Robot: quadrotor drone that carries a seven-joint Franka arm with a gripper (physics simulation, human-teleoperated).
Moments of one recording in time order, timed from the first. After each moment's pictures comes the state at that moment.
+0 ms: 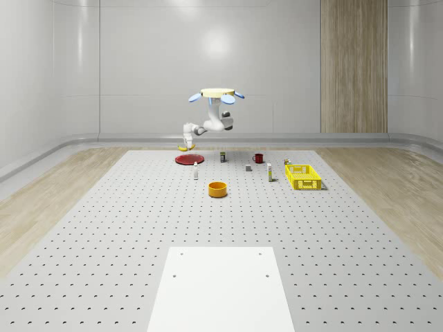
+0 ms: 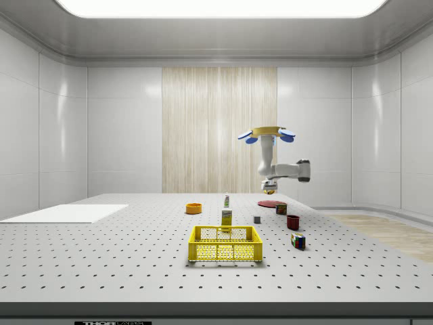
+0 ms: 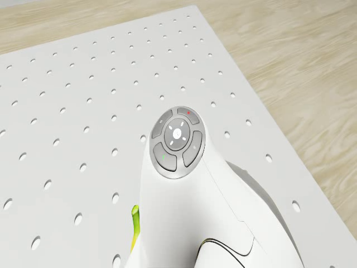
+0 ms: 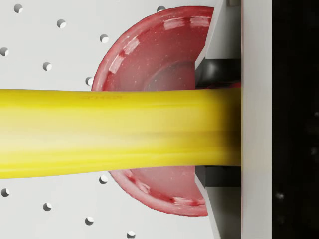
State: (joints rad) arm -1.21 -1.63 1.34 -2.86 -1.76 1.69 -2.12
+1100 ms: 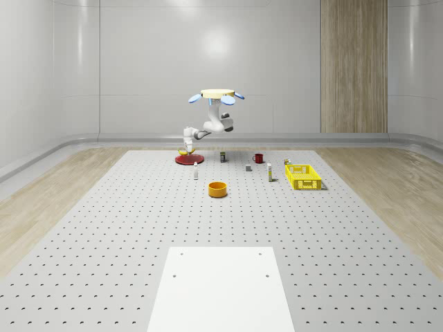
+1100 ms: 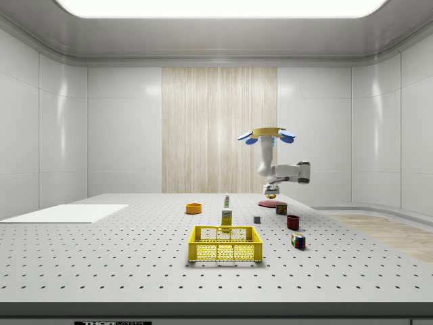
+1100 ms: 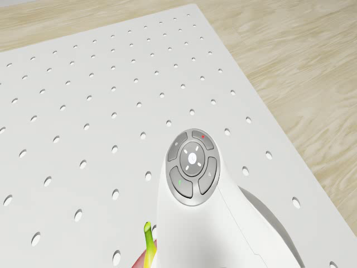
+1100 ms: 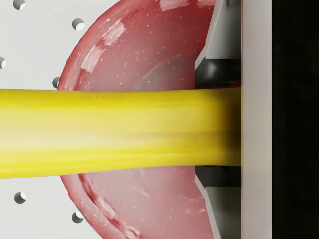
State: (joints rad) arm -1.21 -1.64 1.21 -2.79 -1.88 1.75 -2.17
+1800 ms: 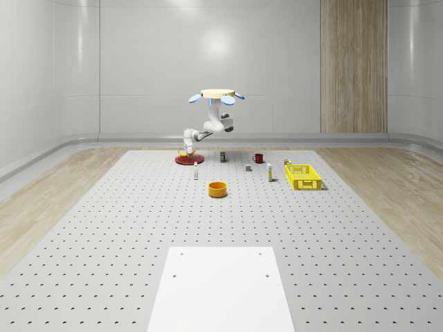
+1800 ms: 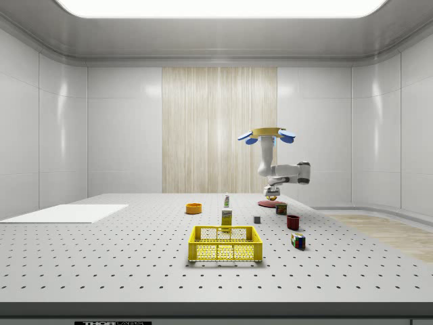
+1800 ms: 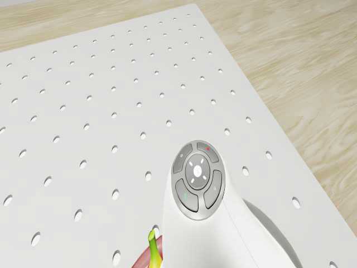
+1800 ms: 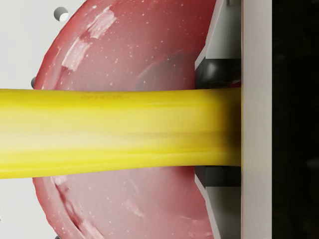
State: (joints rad) arm -1.23 -1.64 1.15 -2.76 -1.93 1.79 -2.18
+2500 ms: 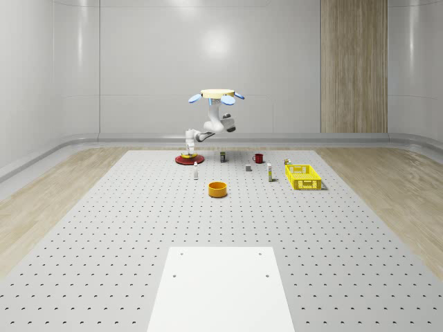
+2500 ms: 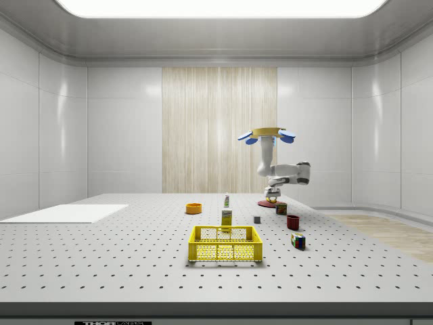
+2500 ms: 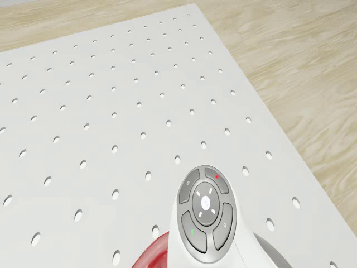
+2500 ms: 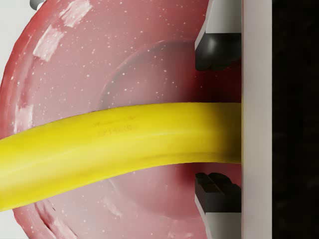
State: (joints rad) arm -1.14 -1.65 1.11 -2.81 -1.98 1.79 -2.22
